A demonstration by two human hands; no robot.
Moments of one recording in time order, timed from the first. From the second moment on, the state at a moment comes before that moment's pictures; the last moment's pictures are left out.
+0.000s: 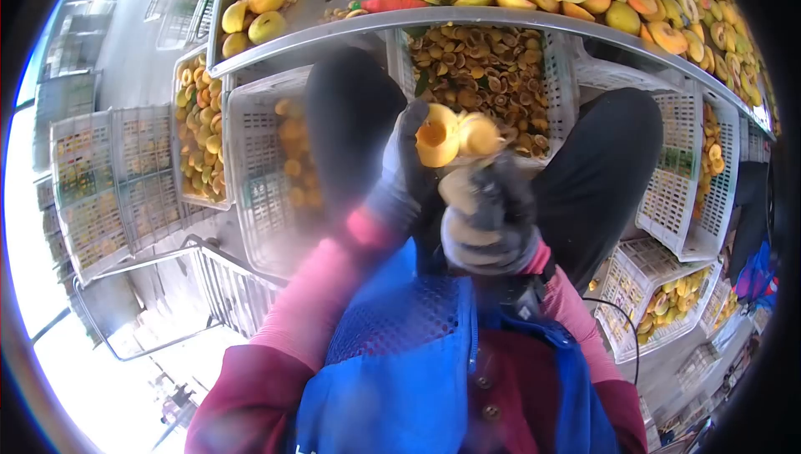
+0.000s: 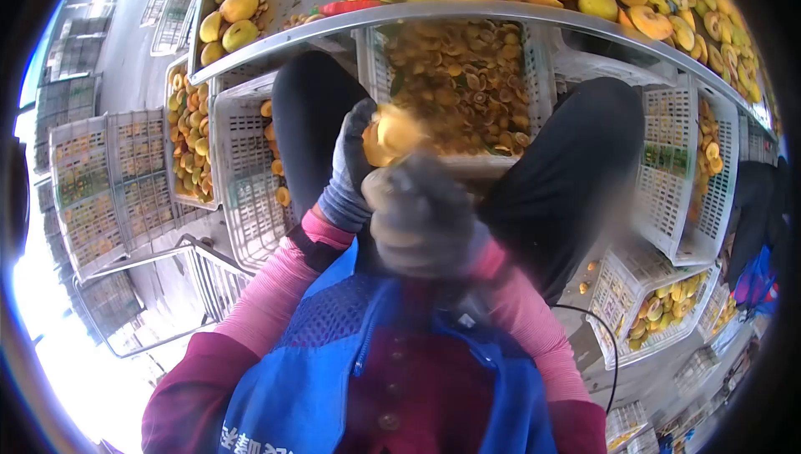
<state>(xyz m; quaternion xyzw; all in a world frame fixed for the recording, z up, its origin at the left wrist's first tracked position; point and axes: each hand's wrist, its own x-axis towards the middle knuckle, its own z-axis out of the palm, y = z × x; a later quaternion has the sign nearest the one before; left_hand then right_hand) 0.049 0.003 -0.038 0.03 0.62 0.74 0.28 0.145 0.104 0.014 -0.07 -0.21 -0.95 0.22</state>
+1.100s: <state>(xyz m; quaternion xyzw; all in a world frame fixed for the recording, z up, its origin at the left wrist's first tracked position) -0.111 0.051 0.035 0.26 0.84 0.47 -0.03 0.104 0.159 -0.011 0.34 0.28 -0.90 0.03</state>
